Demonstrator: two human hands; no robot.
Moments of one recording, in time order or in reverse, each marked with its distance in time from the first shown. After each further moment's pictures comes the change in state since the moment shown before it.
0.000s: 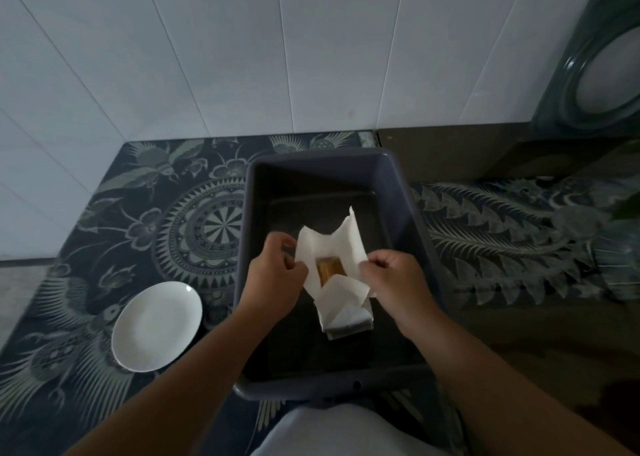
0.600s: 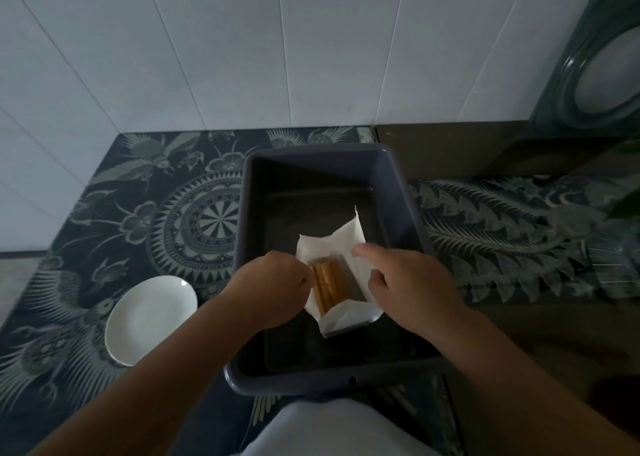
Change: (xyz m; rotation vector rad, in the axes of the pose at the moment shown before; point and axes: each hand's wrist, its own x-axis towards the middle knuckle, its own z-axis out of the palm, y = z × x) left_hand -0.010 0.029 -0.024 0.786 -0.444 0.335; right_hand -0.023 -0.020 -0.032 -0.786 0.005 -0.634
